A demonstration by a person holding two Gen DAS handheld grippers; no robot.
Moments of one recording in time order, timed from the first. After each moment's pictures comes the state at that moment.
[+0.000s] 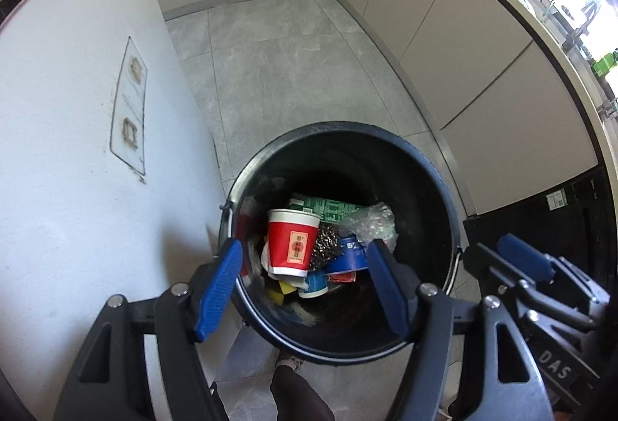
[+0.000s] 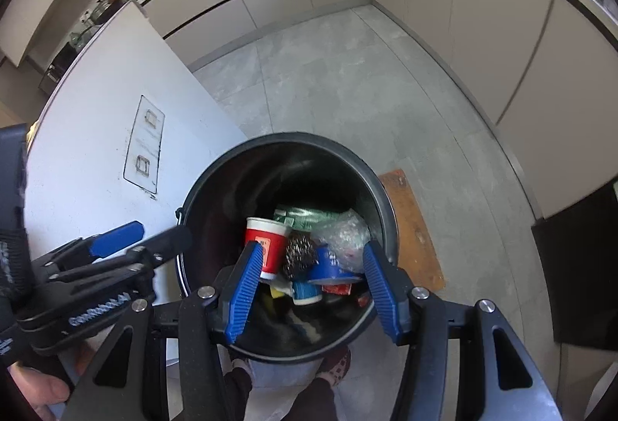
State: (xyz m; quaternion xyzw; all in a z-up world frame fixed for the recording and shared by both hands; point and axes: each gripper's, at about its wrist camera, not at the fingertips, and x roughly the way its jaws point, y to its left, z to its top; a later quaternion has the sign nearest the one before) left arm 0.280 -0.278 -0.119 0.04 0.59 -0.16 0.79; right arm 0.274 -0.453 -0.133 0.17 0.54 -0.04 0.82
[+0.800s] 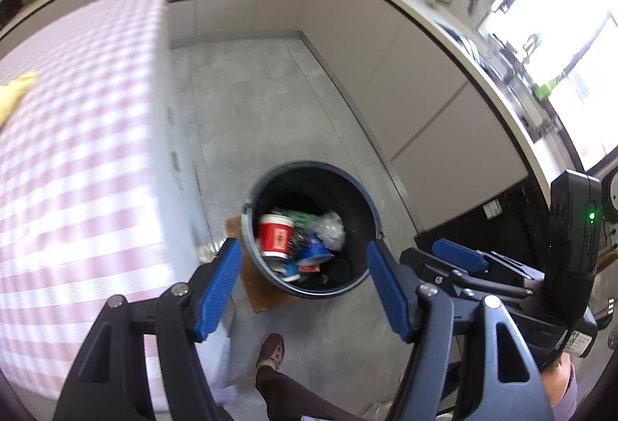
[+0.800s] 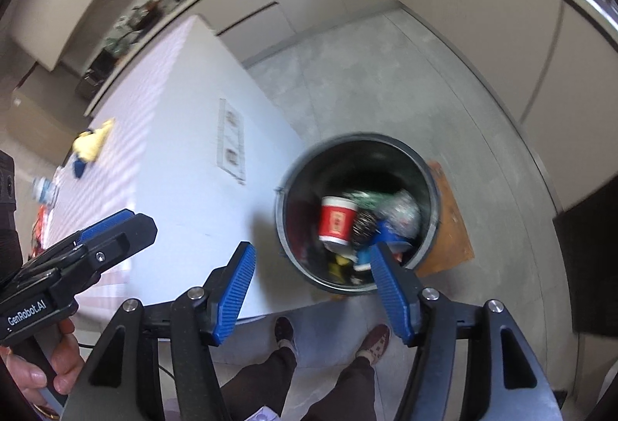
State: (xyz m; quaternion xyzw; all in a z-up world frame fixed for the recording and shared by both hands) left arm 0.234 -0.195 0.013 -0.02 0.53 -0.22 0.82; right arm 0.220 -0.393 -0.020 0.19 0.52 0.03 0.83
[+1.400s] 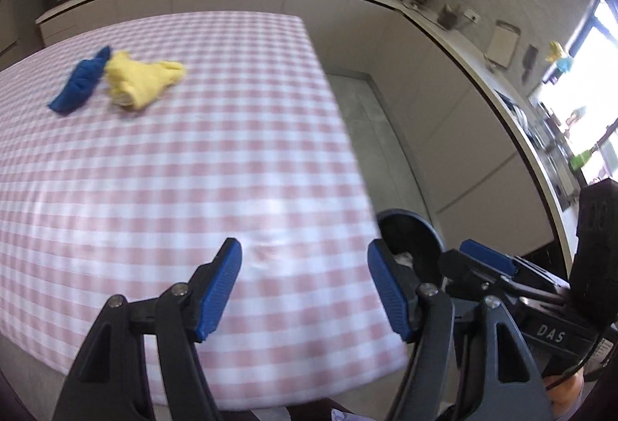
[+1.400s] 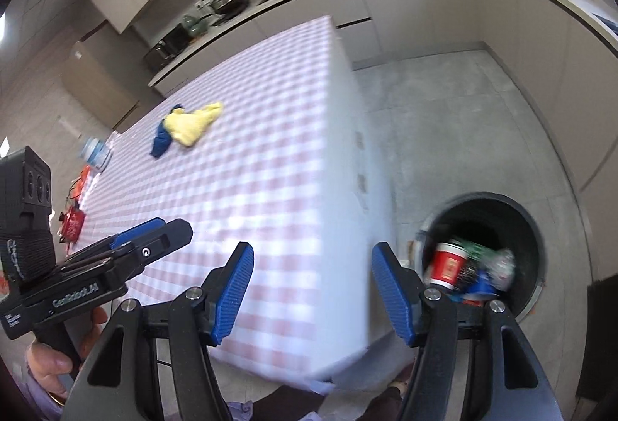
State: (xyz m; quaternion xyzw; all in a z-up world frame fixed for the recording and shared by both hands) left arm 0.256 -0.031 0.040 -0.07 0.49 -0.12 0.86; right arm 0.273 -0.230 0.041 0.15 0.48 0.14 0.85
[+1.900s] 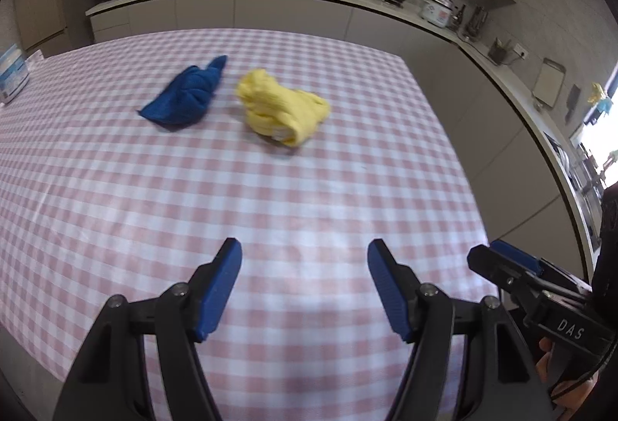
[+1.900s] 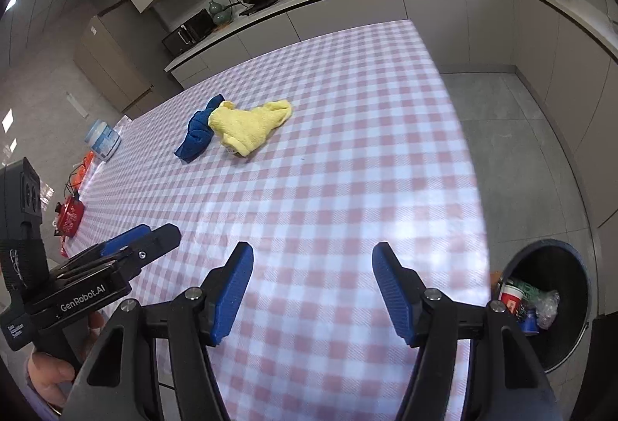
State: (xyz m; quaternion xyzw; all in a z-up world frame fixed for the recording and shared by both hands) left arm 0.299 0.114 0.034 -0.08 0.47 -0.04 0.88; right arm 0.338 -0.082 0.043 0.11 0.47 0.16 0.86
